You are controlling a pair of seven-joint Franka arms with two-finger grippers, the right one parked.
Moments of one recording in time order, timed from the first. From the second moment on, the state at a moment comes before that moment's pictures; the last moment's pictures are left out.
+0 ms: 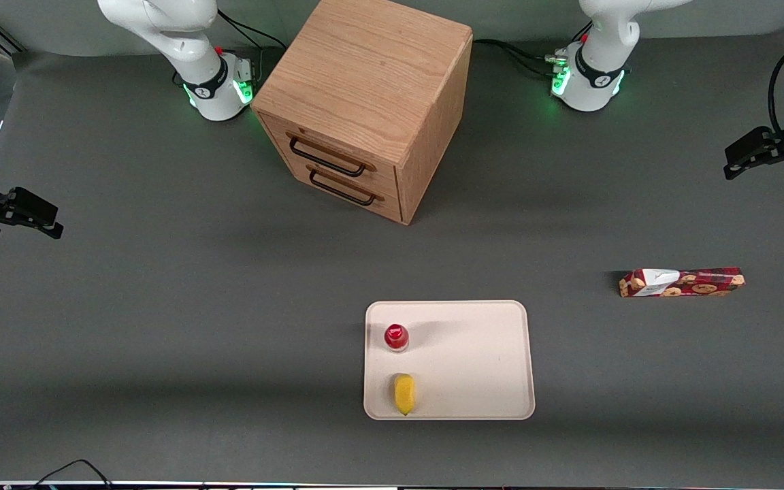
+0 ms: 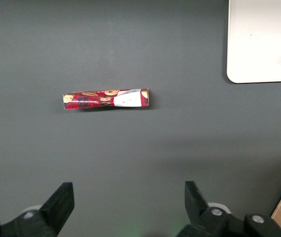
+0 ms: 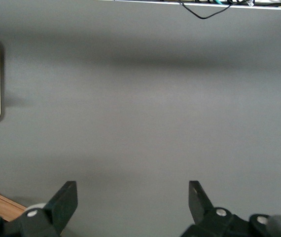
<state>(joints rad) 0.14 -0.08 -0.14 -1.64 0.04 1.54 0.03</state>
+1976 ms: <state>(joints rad) 0.18 0.39 0.03 -1.93 0.09 2.24 1.44</state>
